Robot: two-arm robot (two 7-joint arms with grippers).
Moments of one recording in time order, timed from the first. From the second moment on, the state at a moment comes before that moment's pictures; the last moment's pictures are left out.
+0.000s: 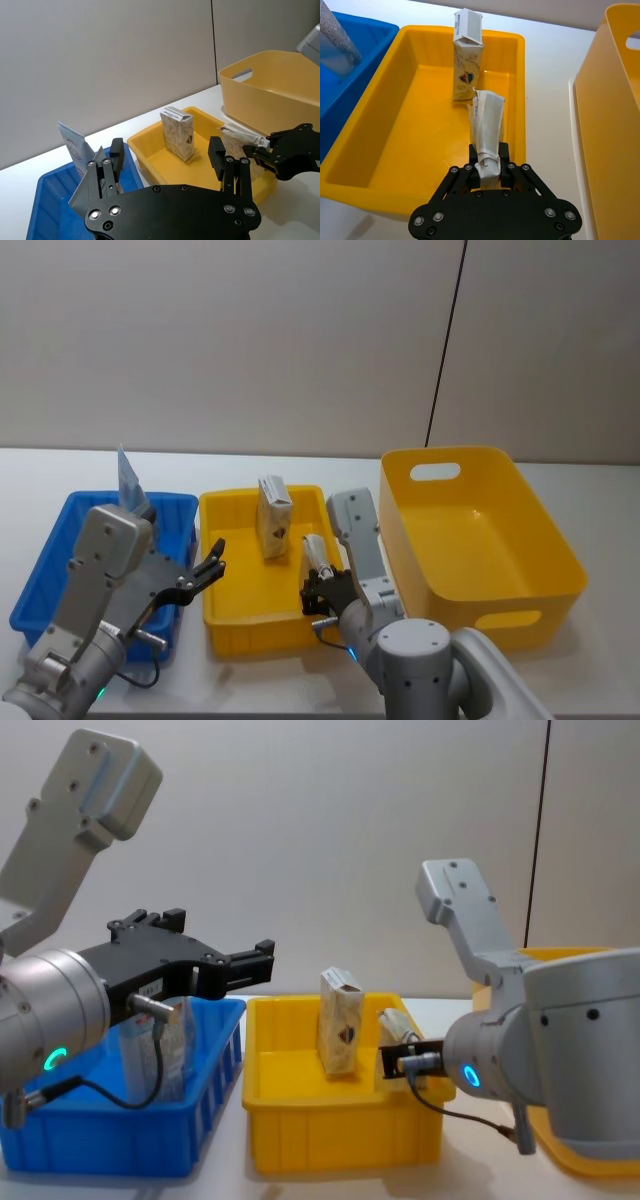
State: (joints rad) left arm -0.24 0.38 0.45 -1.63 -0.20 0.01 -0.01; right arm 0.42 -0.05 -0.39 -1.23 0.09 0.46 -0.12
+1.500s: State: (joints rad) left arm -0.24 0.38 0.45 -1.63 -0.20 0.01 -0.01; right arm 0.38 0.04 -0.34 -1.39 0.00 0.14 -0.12
